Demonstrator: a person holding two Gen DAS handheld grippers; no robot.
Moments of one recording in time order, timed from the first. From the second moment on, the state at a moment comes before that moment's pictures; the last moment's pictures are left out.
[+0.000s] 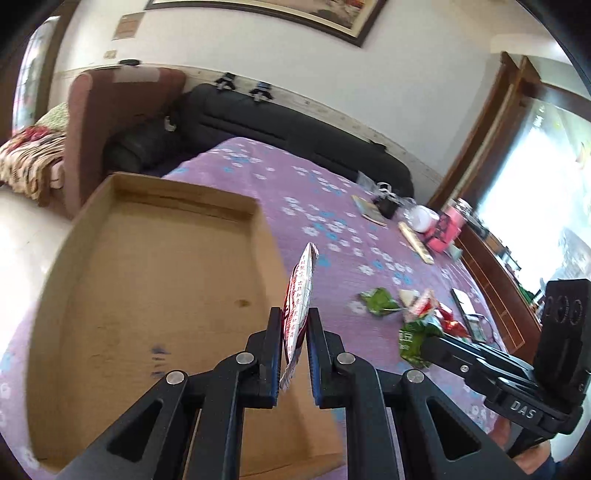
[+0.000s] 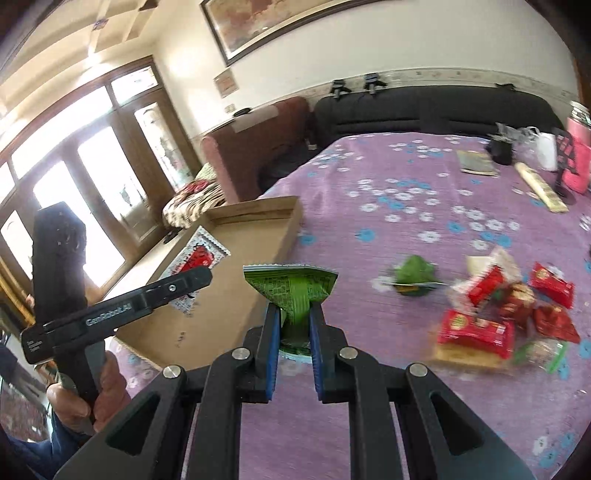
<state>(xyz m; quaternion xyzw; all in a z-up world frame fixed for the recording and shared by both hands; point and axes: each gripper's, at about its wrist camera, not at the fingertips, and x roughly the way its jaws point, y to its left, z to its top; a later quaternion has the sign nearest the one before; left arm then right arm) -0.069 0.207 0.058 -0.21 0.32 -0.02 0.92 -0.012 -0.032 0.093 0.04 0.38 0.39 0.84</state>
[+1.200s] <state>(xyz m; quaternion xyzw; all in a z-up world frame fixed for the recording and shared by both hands) -0.096 0.274 0.014 -0.22 0.35 0.08 0.91 -0.045 0.096 0.049 -0.05 0.42 0.48 0.77</state>
